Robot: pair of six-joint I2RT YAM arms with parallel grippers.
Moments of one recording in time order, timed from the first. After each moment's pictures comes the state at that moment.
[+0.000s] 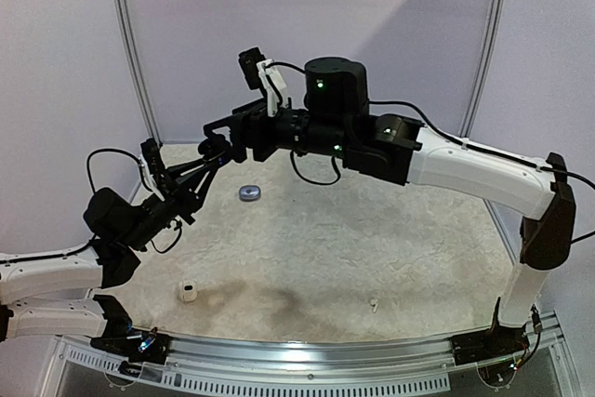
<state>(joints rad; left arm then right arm) -0.67 0.93 0.31 0.97 0.16 -0.17 1.13 1.85 1.84 -0.05 -0.07 0.24</state>
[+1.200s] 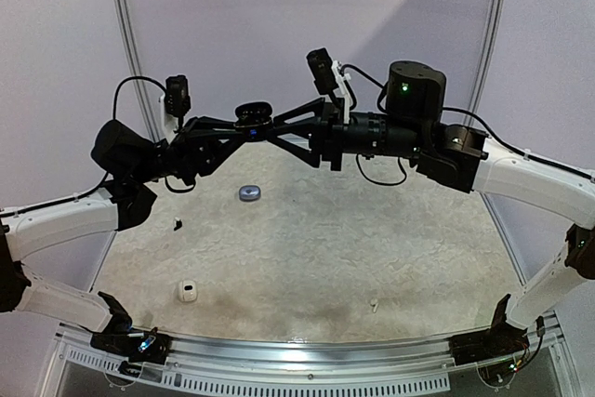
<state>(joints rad) -0.61 1.22 0.79 0.99 0.87 -0.55 1.00 1.51 1.44 0.08 -0.44 0.15</state>
